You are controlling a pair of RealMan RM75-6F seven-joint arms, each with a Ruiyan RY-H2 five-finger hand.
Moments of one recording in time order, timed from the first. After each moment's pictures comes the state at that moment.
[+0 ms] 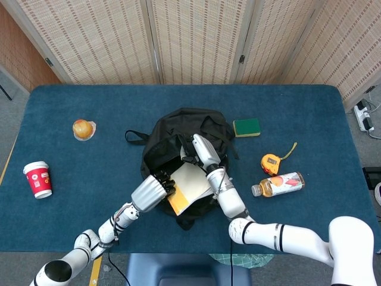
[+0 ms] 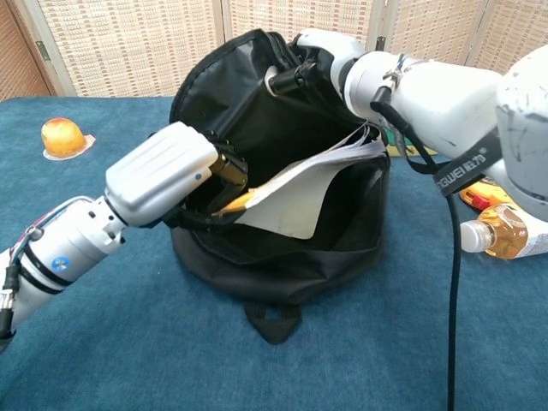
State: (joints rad) left arm -0.75 -2.12 -0.01 -0.38 1.80 1.61 -0.27; right arm 0.92 -1.72 0.53 -1.54 -0.70 0.92 -0.06
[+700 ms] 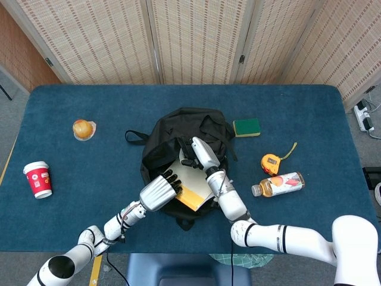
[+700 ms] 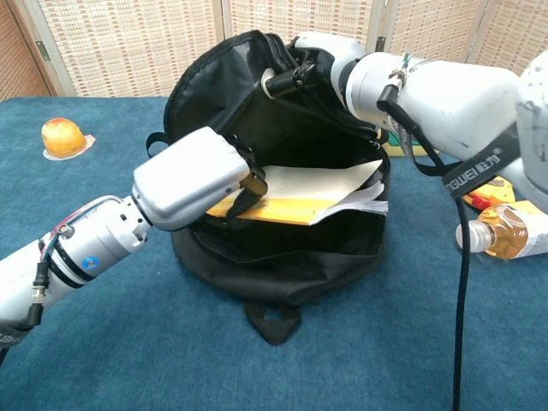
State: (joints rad) left arm -0.81 -2.11 0.04 -0.42 1.79 1.52 -0.07; right arm 0.93 -1.69 0.51 -1.59 -0.68 0.92 -0.02
